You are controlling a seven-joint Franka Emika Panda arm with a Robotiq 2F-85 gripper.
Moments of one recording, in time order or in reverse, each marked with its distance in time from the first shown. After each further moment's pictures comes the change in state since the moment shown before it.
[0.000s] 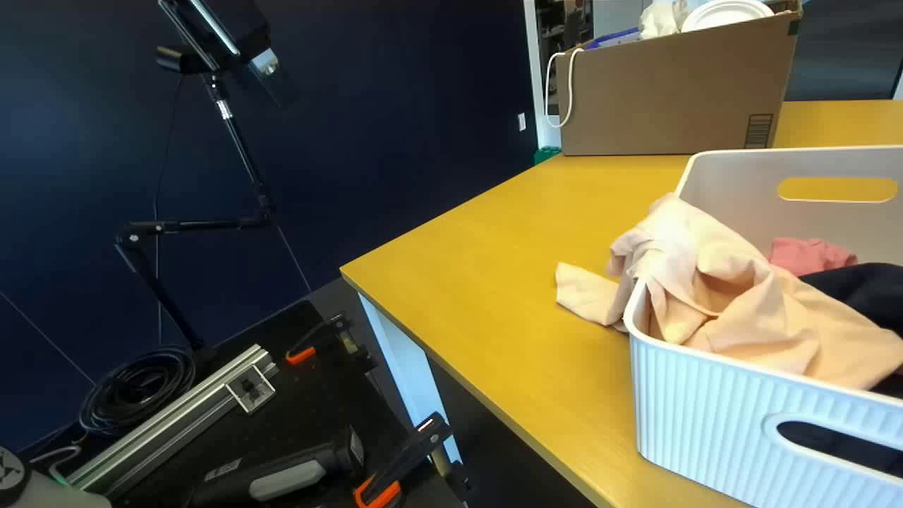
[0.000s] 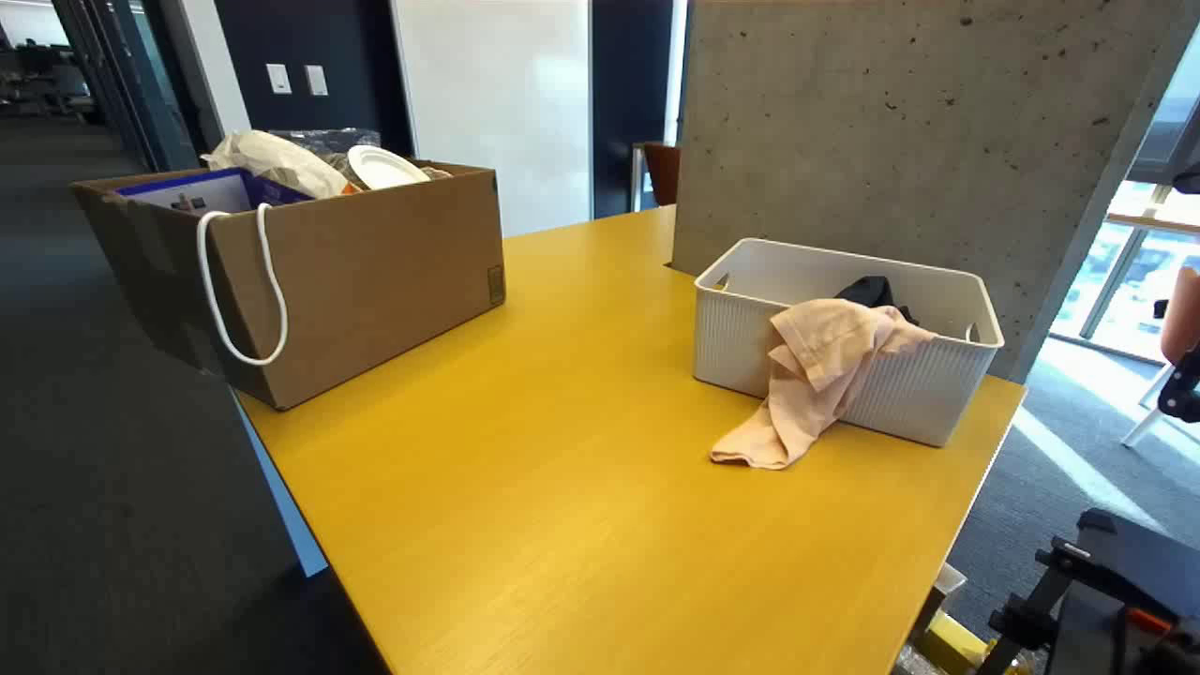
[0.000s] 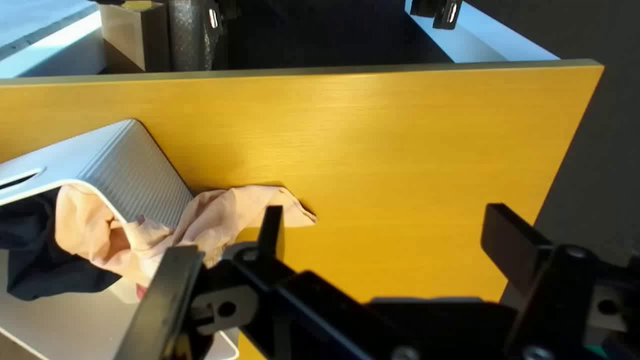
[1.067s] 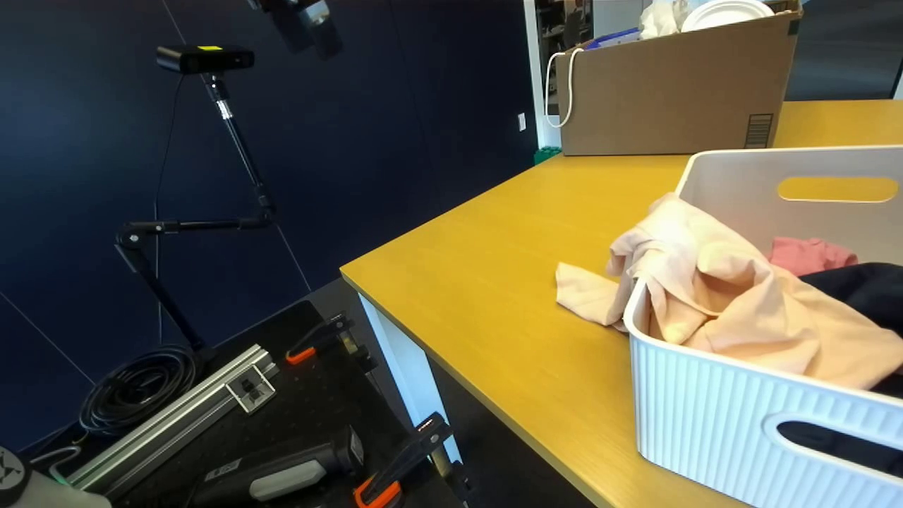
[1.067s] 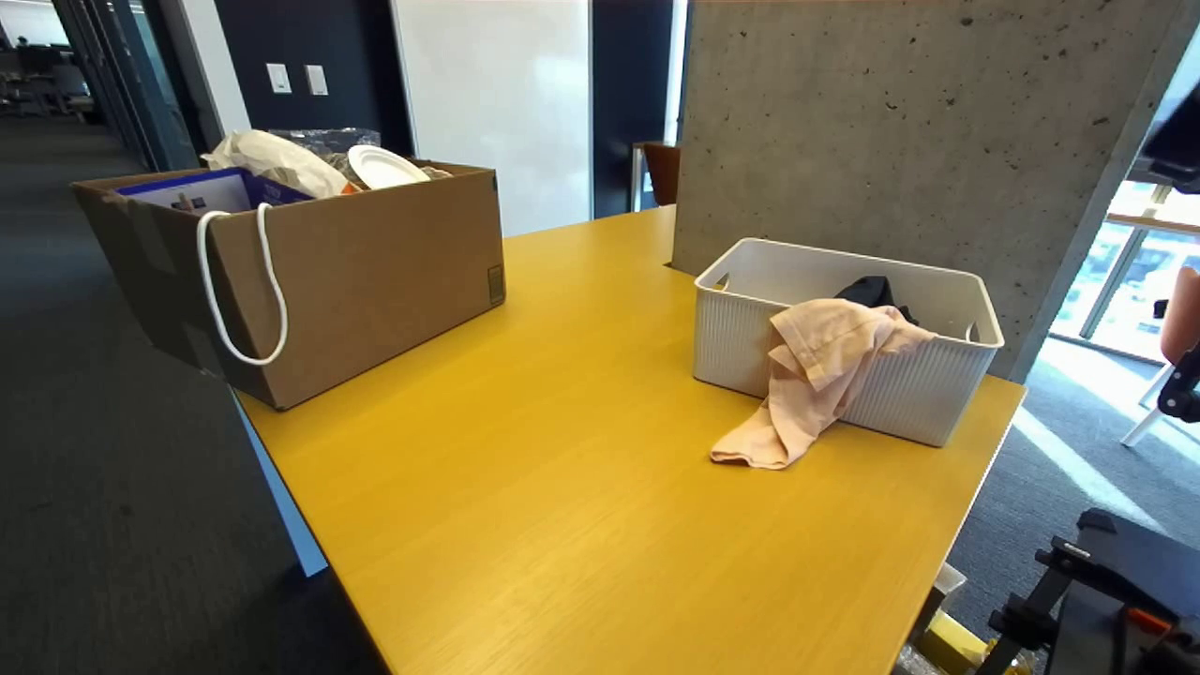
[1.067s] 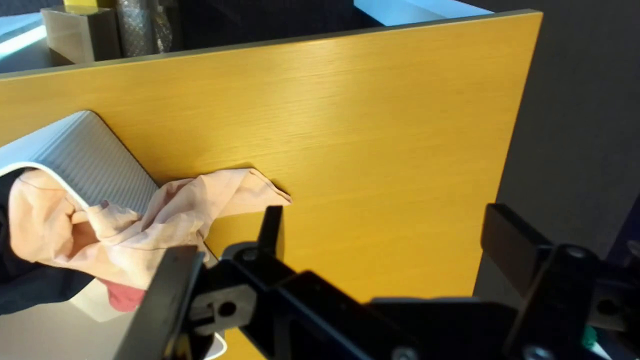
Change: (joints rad) arm 0.018 0.233 -0.062 0.248 0.117 -0.070 -0.018
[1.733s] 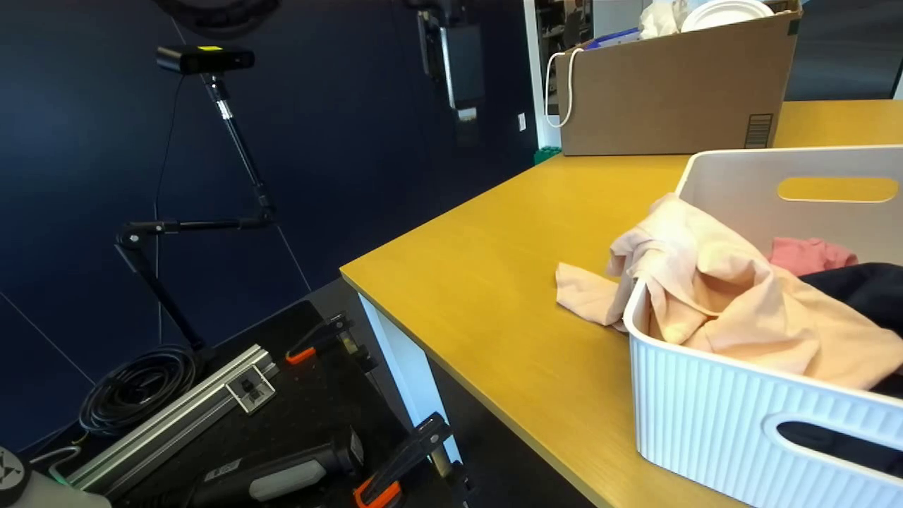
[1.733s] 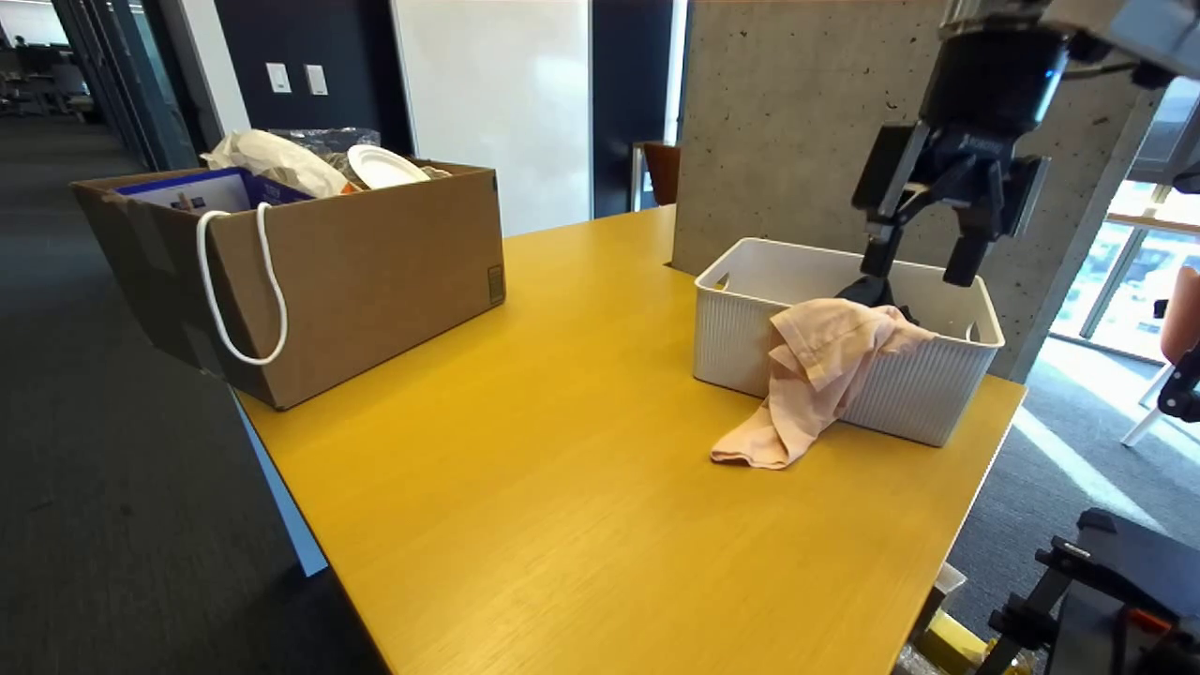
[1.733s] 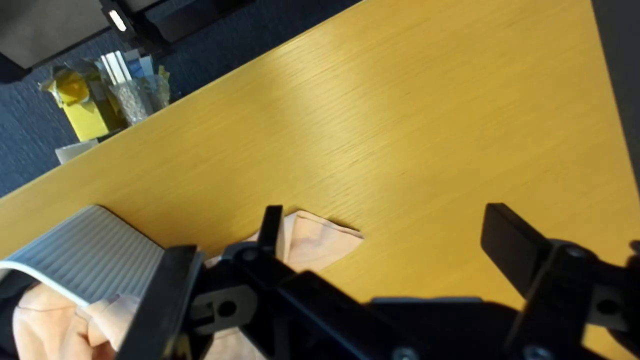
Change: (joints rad) arm -0.065 0.614 -0.016 0.395 0.073 -0.051 0.244
